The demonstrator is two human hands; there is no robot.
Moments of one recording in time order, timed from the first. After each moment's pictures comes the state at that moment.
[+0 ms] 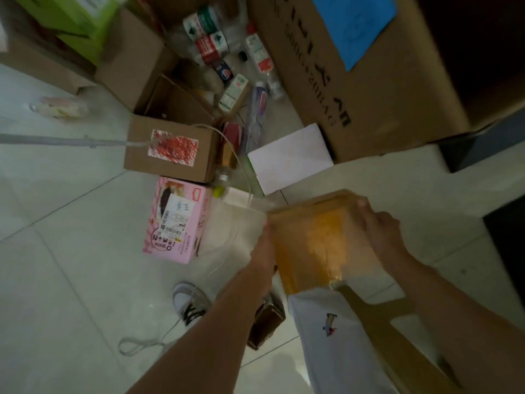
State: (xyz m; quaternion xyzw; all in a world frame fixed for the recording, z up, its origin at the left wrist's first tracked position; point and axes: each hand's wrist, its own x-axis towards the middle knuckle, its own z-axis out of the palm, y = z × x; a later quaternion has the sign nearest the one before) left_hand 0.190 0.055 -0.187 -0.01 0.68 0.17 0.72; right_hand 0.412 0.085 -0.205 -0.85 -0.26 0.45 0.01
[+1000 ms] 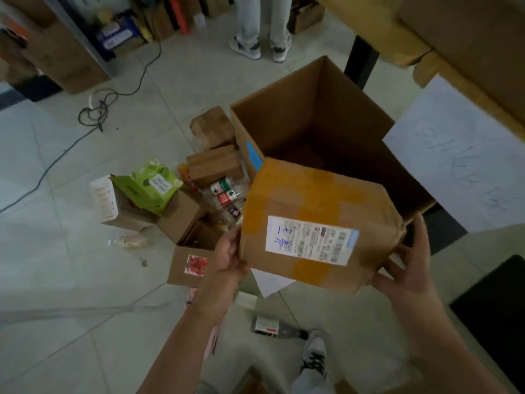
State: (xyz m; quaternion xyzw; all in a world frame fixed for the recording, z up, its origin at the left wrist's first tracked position) left_hand 0.155 0.217 0.118 0.33 0.54 0.40 0.67; right_hand 0.430 0.182 0.167 -0.67 -0.35 0.51 0.41
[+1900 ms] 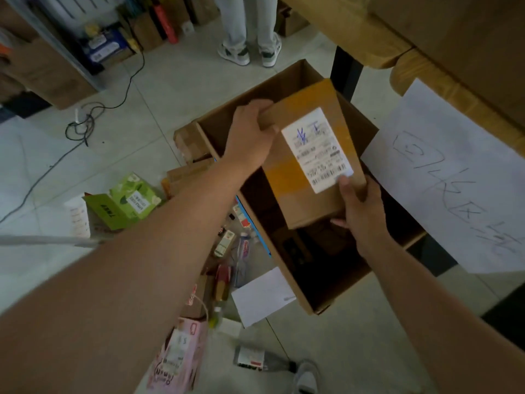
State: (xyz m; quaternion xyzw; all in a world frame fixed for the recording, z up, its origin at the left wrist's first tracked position) left_hand 0.308 0.485 0.142 0.63 0.64 0.28 0.35; right_hand 0.491 0.374 0.069 -0.72 -0.26 0.50 0.41
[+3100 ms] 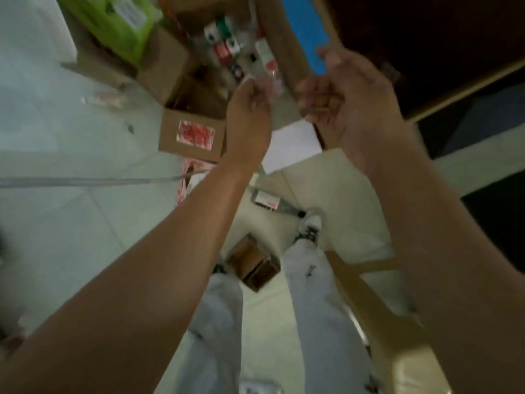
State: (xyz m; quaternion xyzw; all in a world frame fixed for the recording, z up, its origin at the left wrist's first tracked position) left_hand 0.185 0.215 0.011 0.37 0.67 0.41 0.49; right_hand 0.333 0.226 0.076 -0.54 -0.27 0.68 0.40
